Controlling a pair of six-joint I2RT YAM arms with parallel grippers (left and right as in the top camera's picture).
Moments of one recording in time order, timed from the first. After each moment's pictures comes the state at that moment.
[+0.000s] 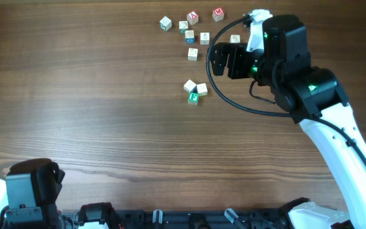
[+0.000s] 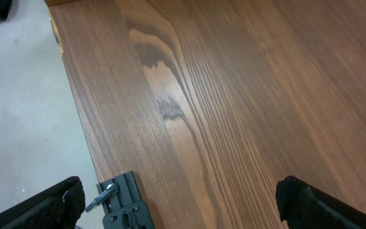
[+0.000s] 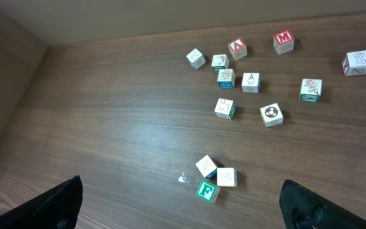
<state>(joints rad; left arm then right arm) 0.08 0.66 1.26 -1.67 -0.62 -0.99 0.39 1.41 1.47 -0.71 -0.16 0.37</state>
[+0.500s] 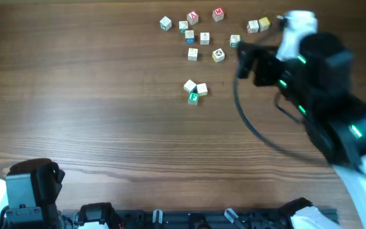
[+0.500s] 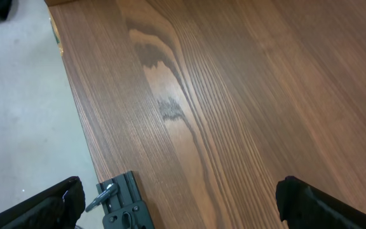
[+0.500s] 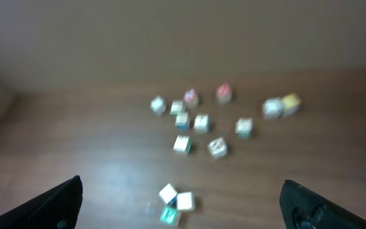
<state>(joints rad) 0.08 0.66 1.26 -1.67 -0.62 -0.99 0.39 1.15 1.47 -0.77 0.11 0.31</state>
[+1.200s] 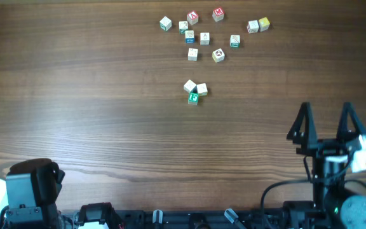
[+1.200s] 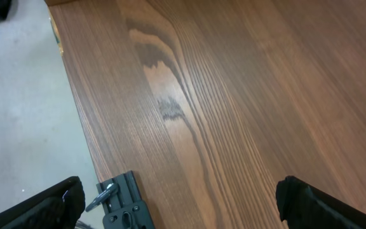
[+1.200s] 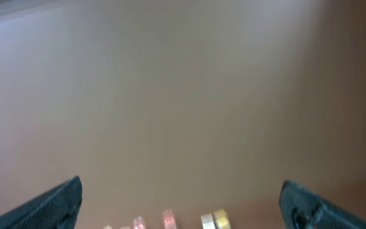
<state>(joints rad) 0.08 0.66 1.26 -1.67 -0.62 -0.99 0.01 0.11 0.33 0.14 -0.01 0.24</state>
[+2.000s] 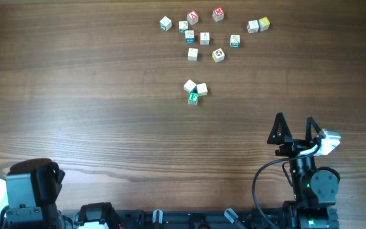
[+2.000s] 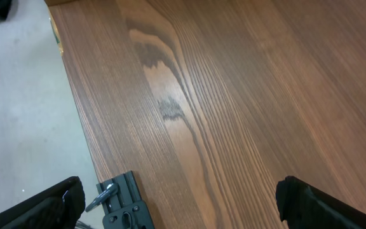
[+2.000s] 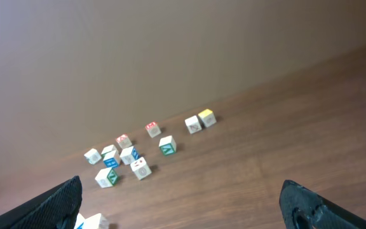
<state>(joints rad) 0.08 0.66 1.26 -1.67 -0.62 -0.99 0.01 0.02 0.01 0.00 0.00 0.41</state>
